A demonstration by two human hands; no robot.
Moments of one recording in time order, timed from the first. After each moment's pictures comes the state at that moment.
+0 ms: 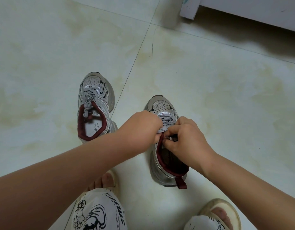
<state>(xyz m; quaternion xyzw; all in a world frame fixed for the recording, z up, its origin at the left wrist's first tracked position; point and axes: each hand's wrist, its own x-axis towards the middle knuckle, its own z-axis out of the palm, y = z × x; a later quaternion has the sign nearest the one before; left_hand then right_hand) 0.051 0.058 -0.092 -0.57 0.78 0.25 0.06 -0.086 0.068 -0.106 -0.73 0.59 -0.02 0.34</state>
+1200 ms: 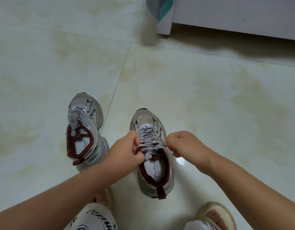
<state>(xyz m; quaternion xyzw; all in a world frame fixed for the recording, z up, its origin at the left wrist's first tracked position) 0.048 0.095 -0.114 -0.67 0.56 0.46 -0.14 -0.125 0.062 -0.087 -0.50 0.61 -0.09 0.61</state>
